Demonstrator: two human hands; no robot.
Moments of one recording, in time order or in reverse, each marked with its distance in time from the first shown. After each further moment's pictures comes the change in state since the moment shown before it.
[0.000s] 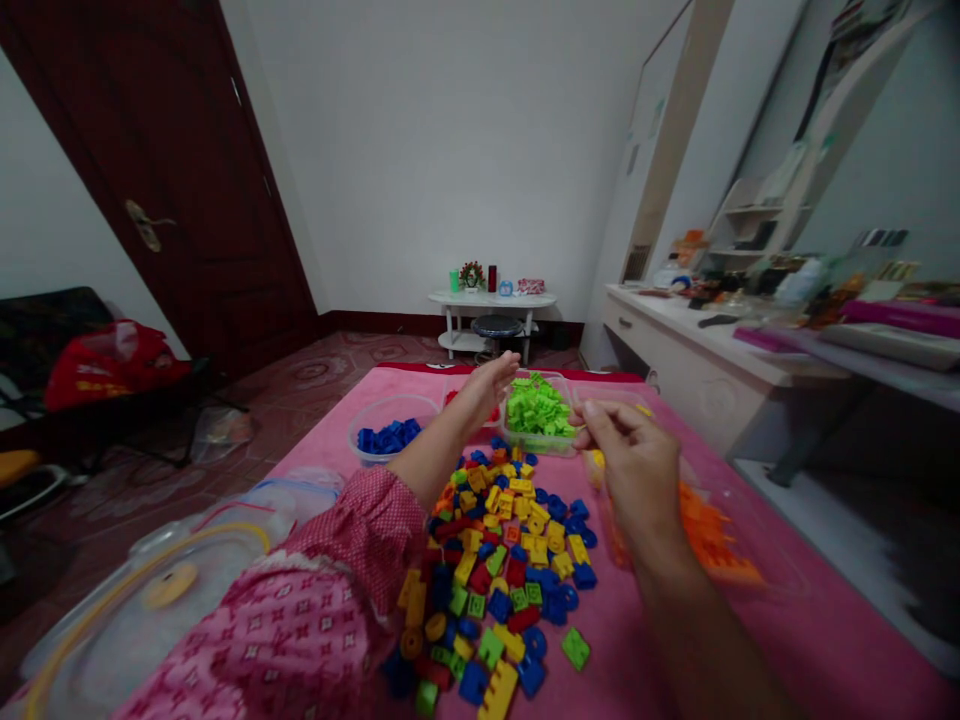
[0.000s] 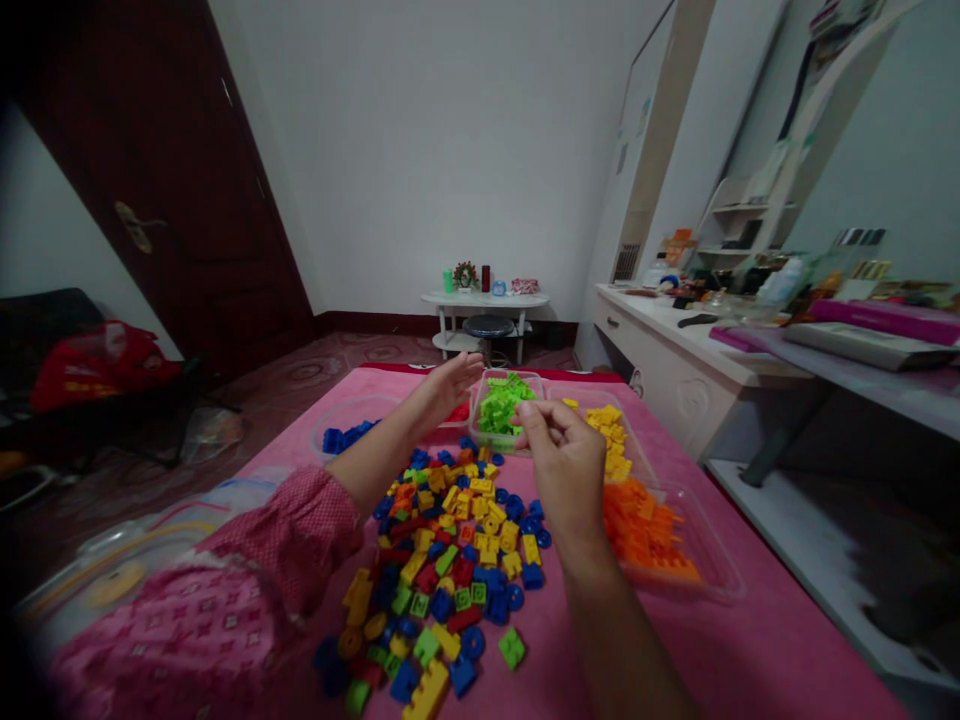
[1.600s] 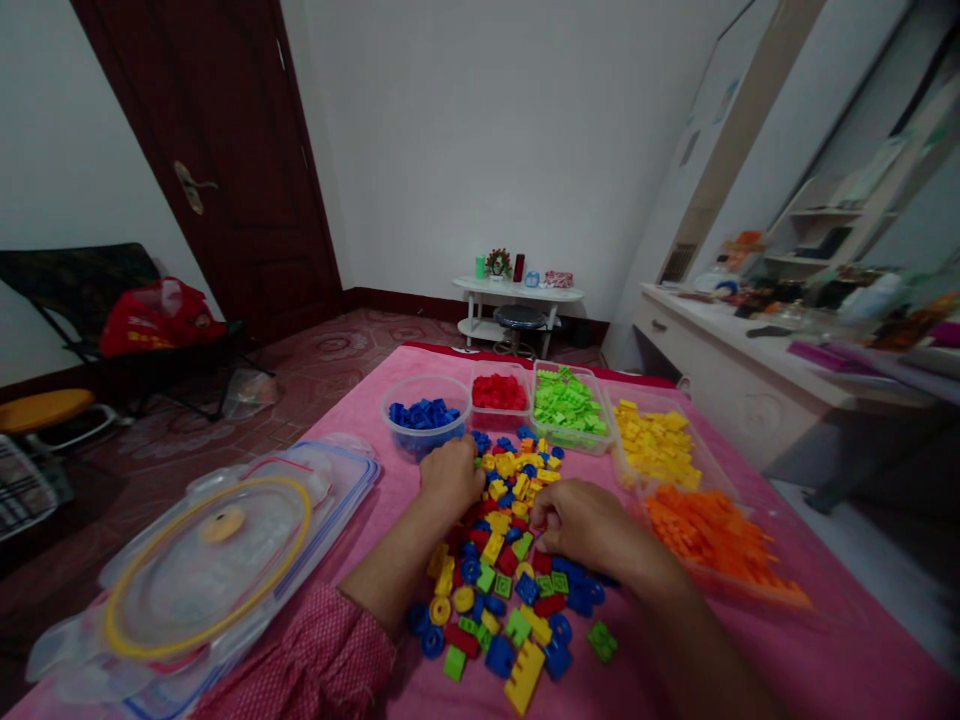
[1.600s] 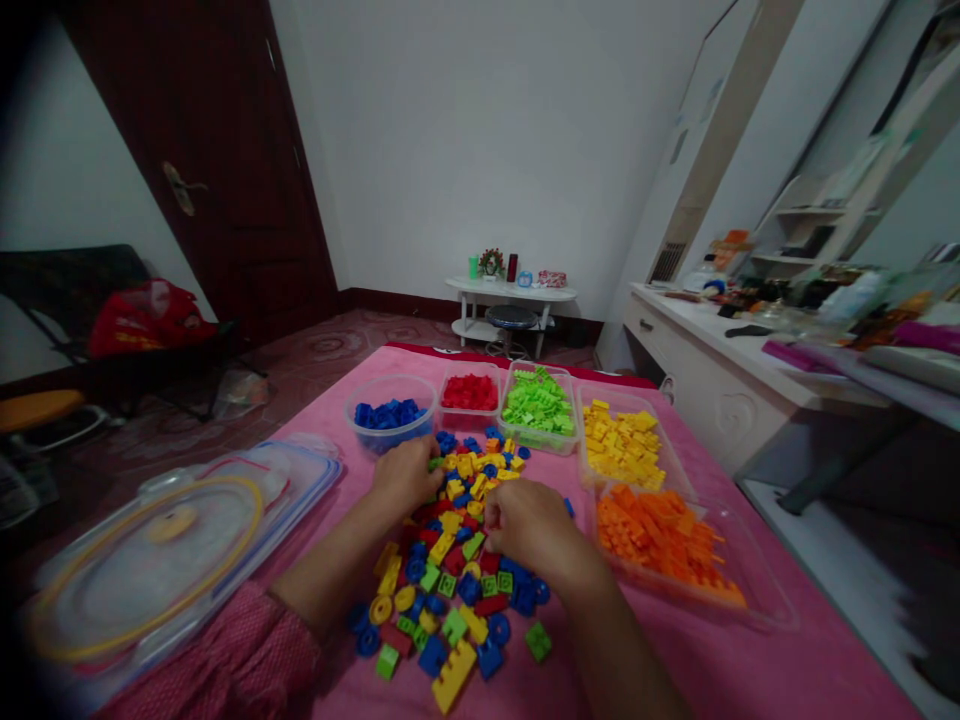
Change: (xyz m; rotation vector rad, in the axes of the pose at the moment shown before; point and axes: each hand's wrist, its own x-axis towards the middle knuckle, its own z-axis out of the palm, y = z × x) left_hand -0.121 -0.053 -0.056 1.627 0.315 -0.225; right_hand -0.039 0.042 0.030 -0.988 -1.106 0.000
